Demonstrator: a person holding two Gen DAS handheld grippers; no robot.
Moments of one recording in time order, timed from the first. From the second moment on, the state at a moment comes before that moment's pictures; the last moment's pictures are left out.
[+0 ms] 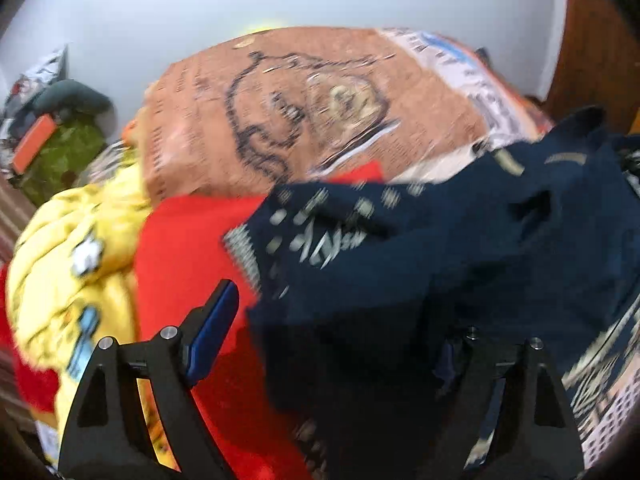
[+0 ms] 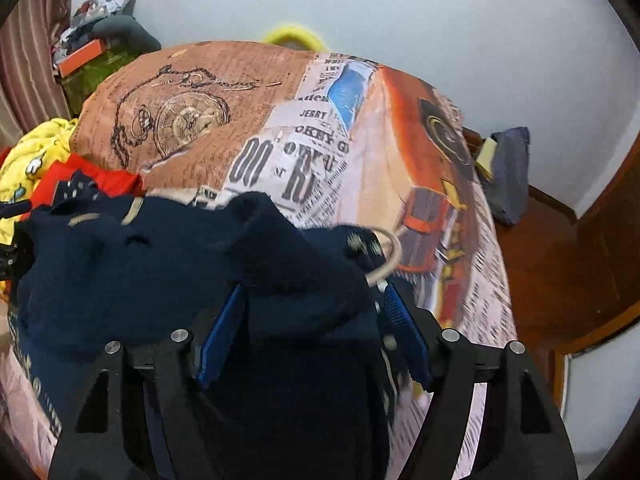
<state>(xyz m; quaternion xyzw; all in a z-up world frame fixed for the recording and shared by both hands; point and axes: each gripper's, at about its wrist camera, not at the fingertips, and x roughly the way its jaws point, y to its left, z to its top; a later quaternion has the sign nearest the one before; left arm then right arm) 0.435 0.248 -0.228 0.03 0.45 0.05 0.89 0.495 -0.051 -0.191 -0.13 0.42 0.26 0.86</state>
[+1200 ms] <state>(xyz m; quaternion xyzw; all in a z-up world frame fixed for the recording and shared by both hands) 0.477 0.266 -0.250 -0.01 0.45 0.15 0.88 0.514 -0.086 -0.200 -0.05 0.42 0.18 0.89</state>
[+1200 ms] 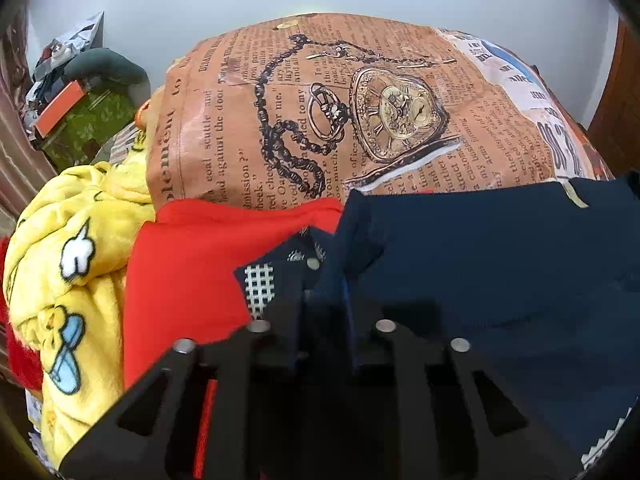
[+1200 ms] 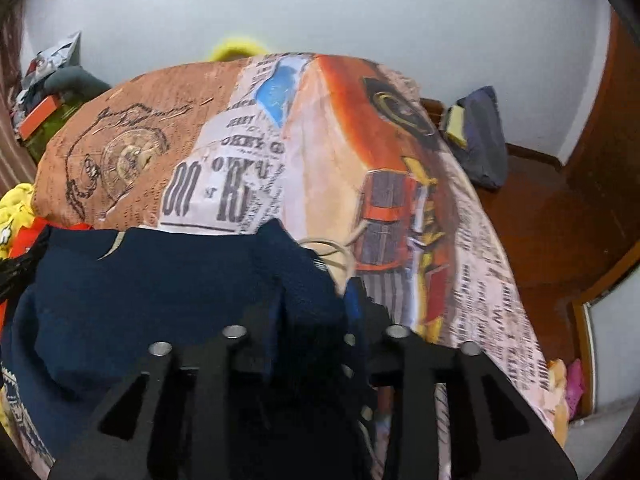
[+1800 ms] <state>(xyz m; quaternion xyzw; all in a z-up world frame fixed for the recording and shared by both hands) 0.408 0.198 -0.211 -0.05 0.44 0.02 0.90 0.400 -0.014 -0.165 -0.07 0.37 0.34 0.86</state>
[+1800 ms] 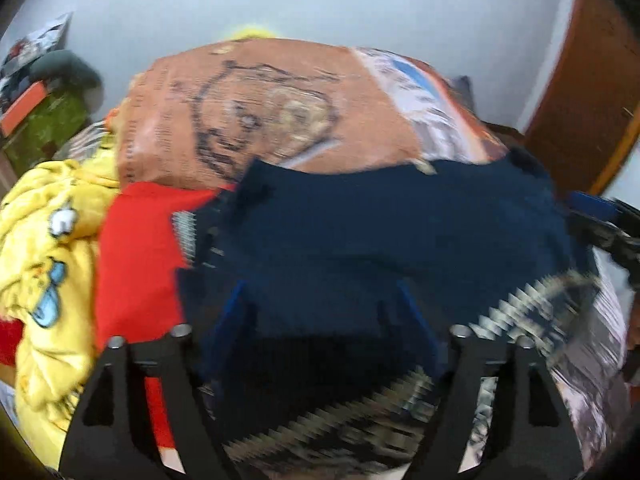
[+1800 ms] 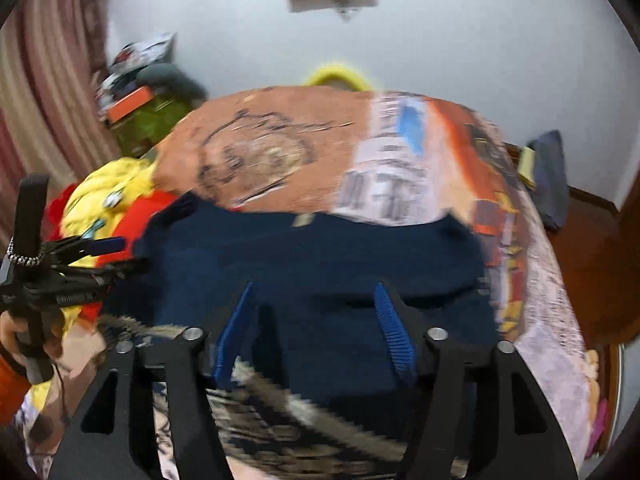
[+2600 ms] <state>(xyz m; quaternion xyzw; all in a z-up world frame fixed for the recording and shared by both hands) 0.316 0.262 -0.274 -0.04 0.47 0.16 0.86 0.407 -0.110 -0.208 -0.05 0.43 0.18 0.88</state>
